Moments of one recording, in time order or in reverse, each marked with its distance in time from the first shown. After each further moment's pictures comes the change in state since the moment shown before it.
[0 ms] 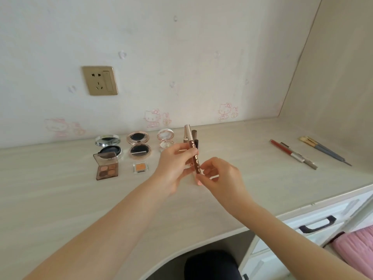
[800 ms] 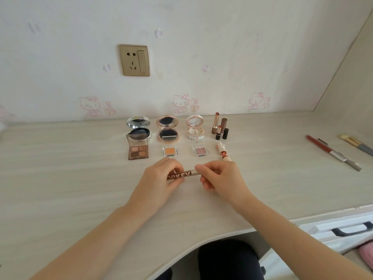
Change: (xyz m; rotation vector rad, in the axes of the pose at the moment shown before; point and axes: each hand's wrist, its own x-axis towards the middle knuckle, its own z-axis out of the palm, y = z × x) left_hand -0.048 -0.036 -0.128 1.044 0.051 0.681; right_hand -0.002 -0.035 0.063 0.412 -0.255 0.308
